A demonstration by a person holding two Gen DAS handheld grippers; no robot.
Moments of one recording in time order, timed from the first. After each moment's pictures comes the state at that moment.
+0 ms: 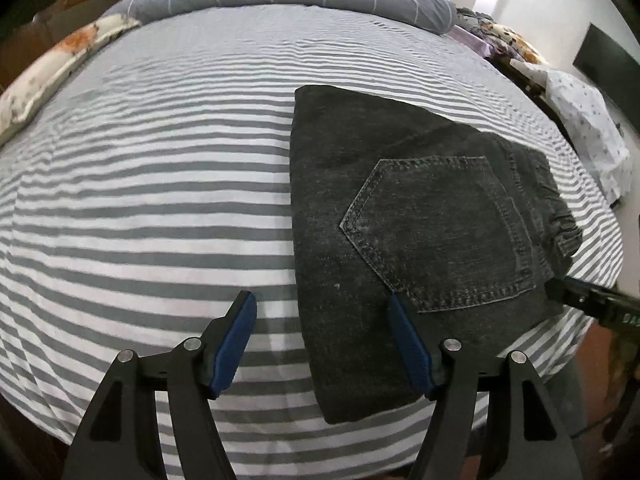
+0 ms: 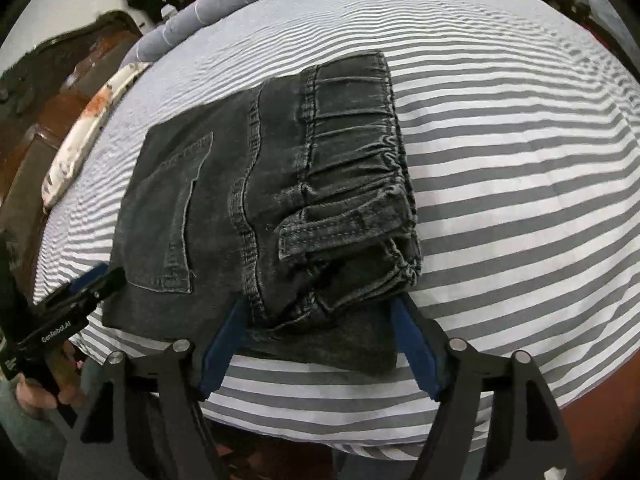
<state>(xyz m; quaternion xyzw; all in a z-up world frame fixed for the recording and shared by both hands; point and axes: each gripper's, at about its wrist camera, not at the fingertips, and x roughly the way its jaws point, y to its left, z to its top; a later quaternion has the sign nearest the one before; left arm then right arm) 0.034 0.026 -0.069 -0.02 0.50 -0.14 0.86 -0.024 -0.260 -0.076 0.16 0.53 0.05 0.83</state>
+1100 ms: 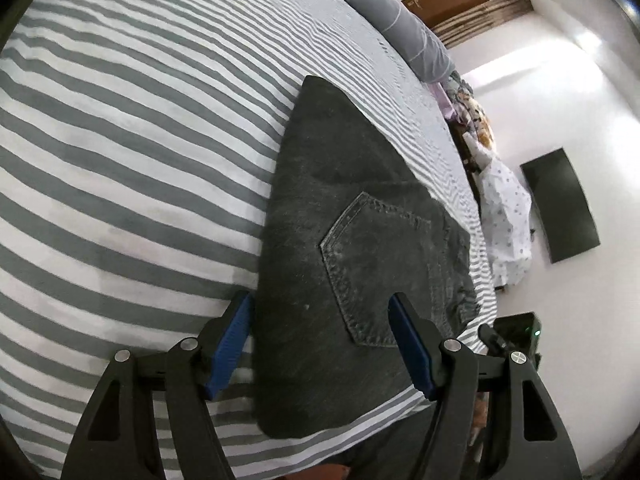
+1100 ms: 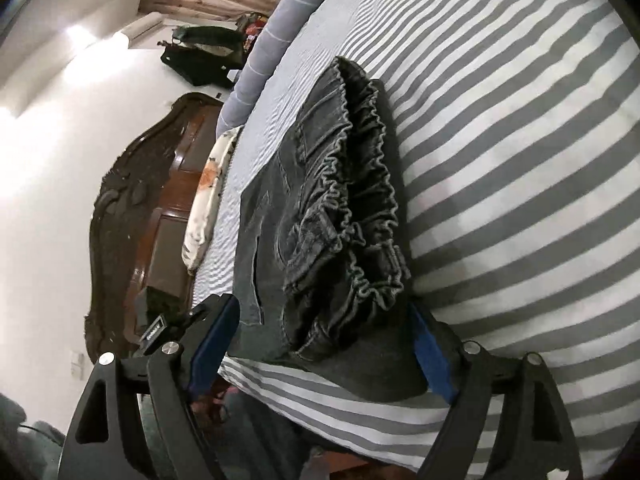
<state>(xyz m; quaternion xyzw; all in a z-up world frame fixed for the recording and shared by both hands) 0.061 0.075 -0.090 -0.30 0.52 -0.25 0.76 -0.017 -0.336 -0.119 0.42 0.43 0.23 0.76</state>
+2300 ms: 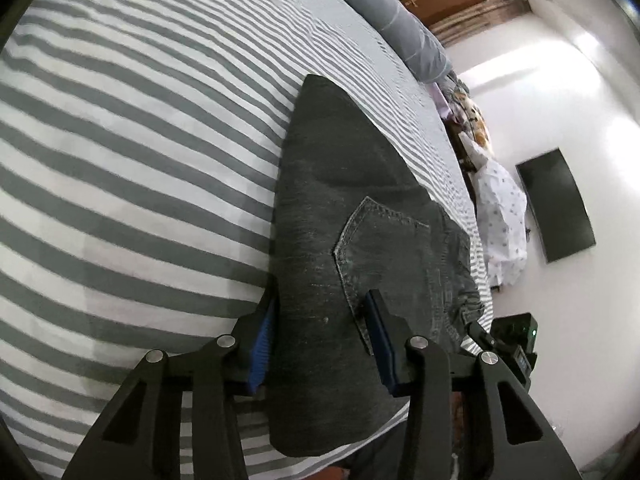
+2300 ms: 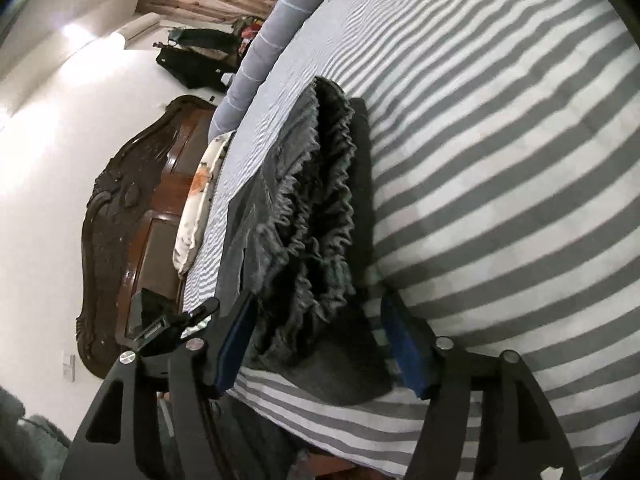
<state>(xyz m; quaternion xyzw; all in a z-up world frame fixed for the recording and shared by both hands) 0.065 0.074 -0.091 -0.29 0.52 -0.26 0.76 -0.020 -0.346 -0.124 0.41 0.44 0.22 0.77</state>
